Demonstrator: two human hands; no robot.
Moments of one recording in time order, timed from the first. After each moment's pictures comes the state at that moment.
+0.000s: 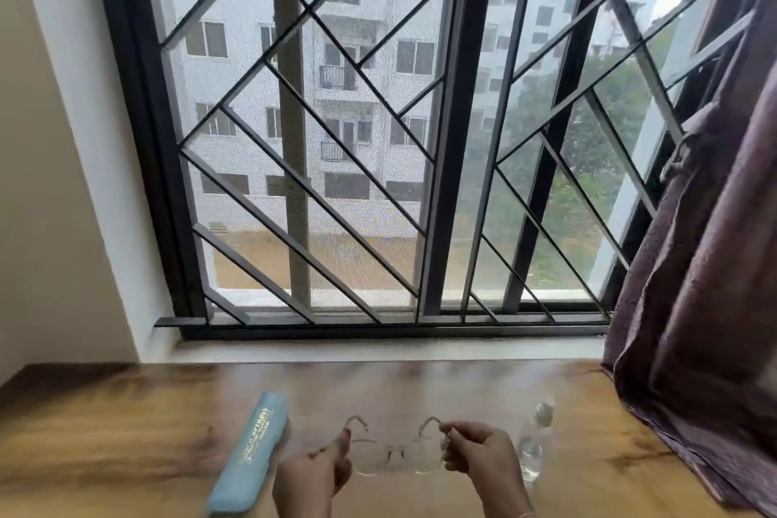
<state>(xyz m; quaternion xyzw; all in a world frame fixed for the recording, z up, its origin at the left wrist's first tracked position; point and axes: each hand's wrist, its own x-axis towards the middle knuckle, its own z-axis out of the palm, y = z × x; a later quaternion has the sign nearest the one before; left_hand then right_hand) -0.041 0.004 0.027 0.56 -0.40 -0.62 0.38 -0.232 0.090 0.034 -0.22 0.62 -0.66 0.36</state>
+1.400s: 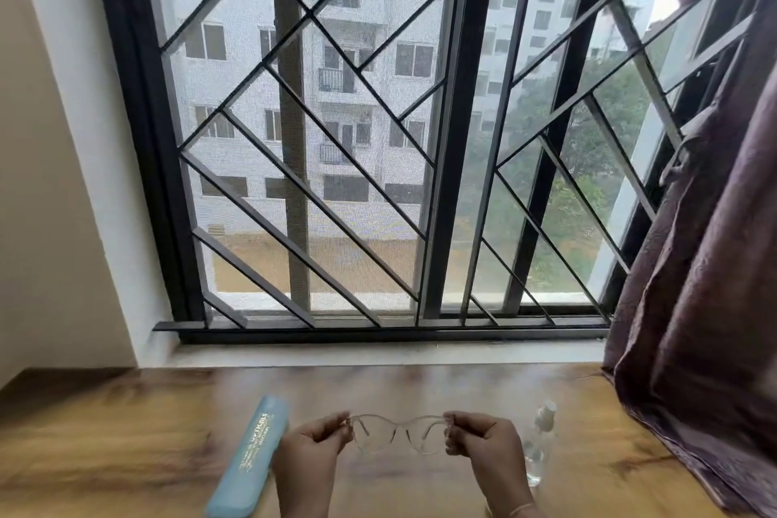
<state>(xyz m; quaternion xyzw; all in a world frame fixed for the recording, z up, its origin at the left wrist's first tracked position) -0.047 -0.002 0.053 0.47 -0.48 -0.55 0.50 -0.241 0.080 0.036 -0.24 0.62 -0.68 0.29</state>
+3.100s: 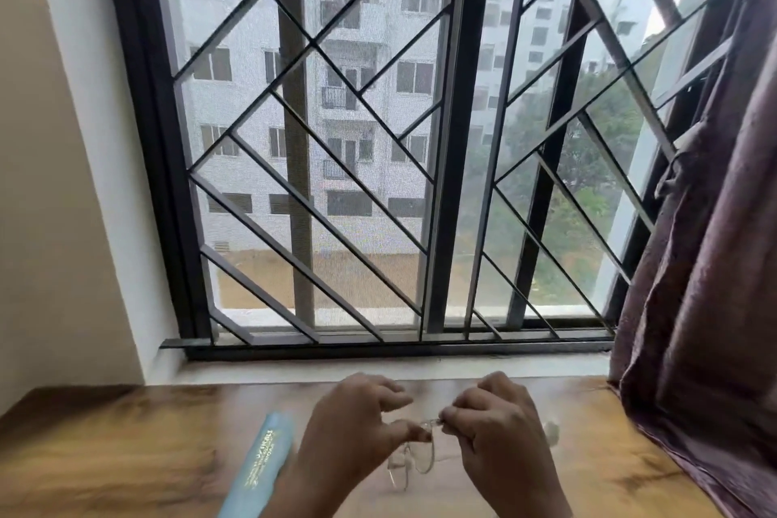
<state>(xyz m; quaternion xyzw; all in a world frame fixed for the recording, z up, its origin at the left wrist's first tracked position) -0.047 0.026 0.172 0.31 -0.88 -0.21 0.29 -0.208 0.118 0.146 -0.64 0.66 -0.29 -0.28</state>
